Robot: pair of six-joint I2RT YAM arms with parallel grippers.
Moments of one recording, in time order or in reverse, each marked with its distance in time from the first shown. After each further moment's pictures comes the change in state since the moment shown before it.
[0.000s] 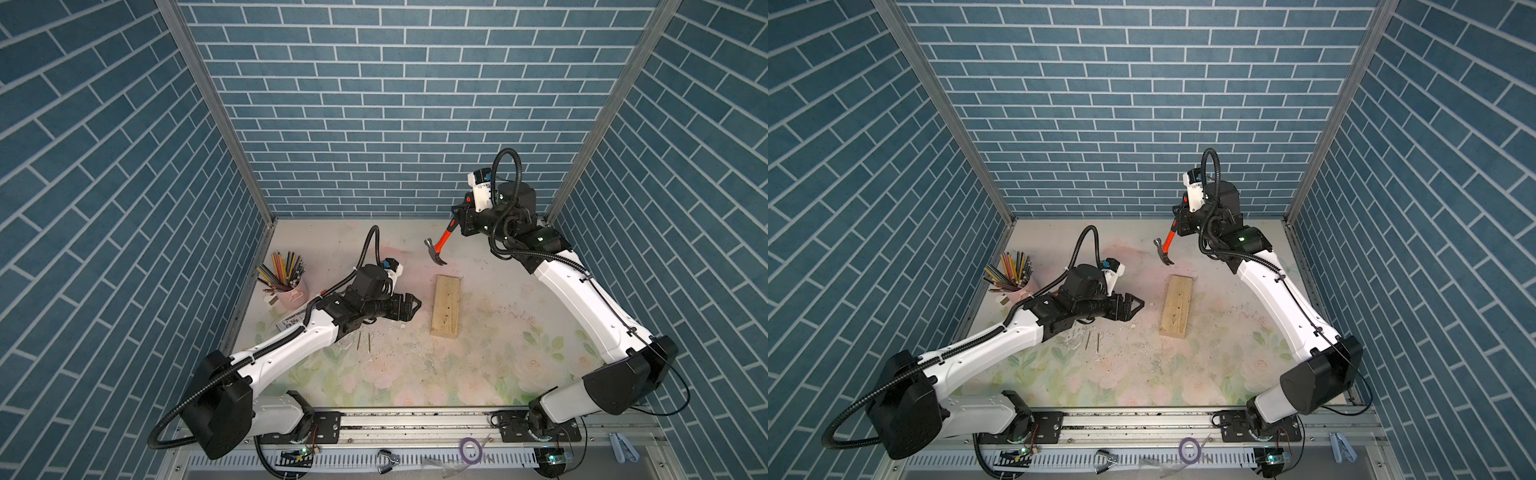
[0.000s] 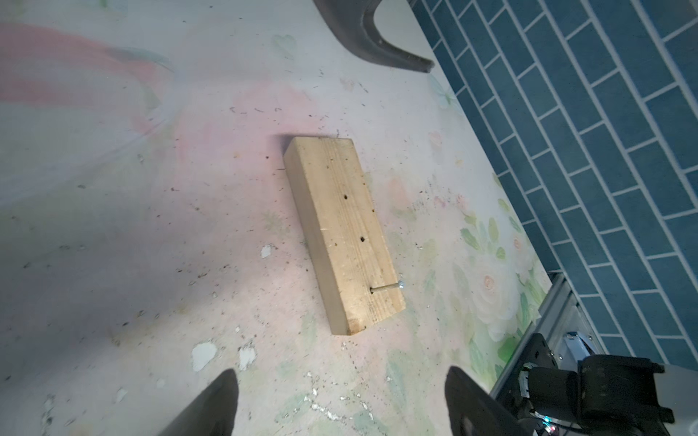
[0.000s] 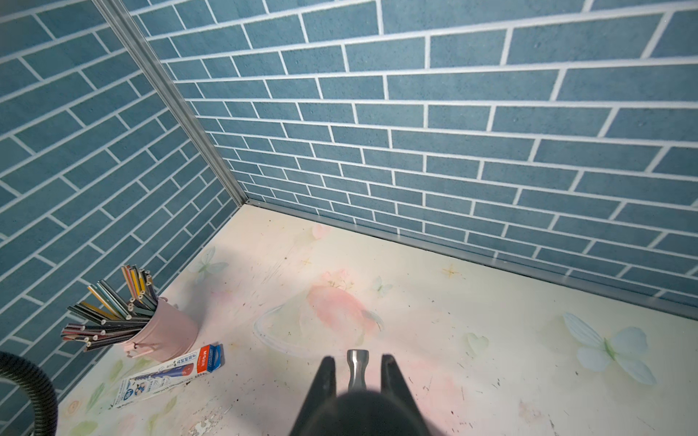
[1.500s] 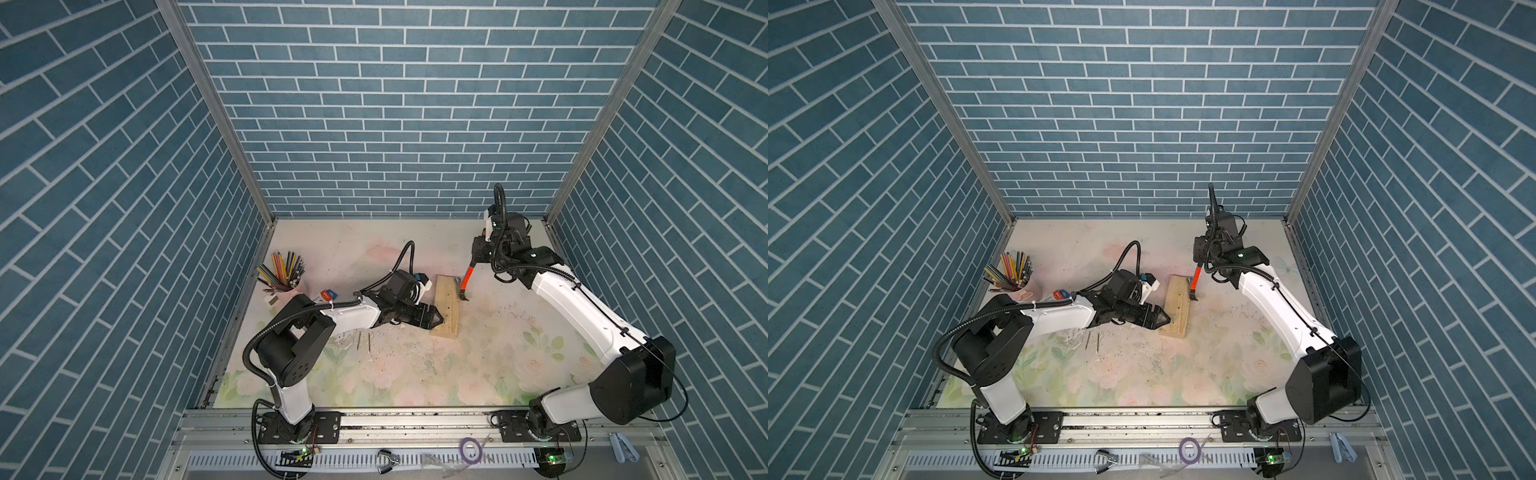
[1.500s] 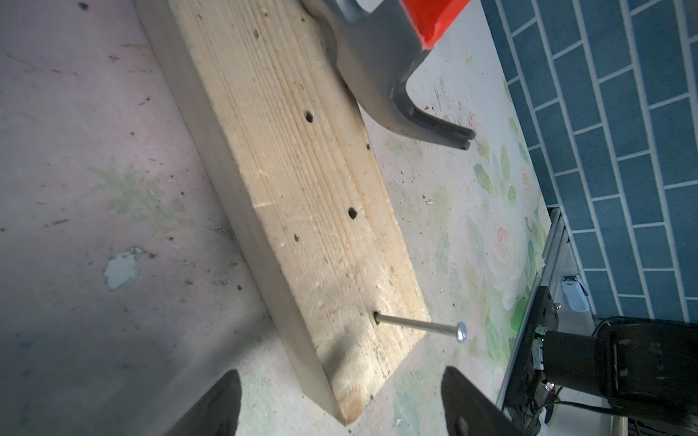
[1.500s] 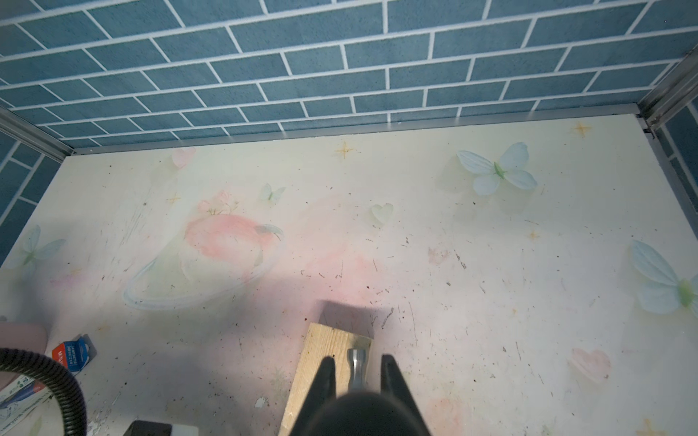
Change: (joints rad) left arm -0.049 0.462 0.092 0.208 0.206 0.016; right arm -0.051 -0.037 -0.271 -0.079 0.213 0.151
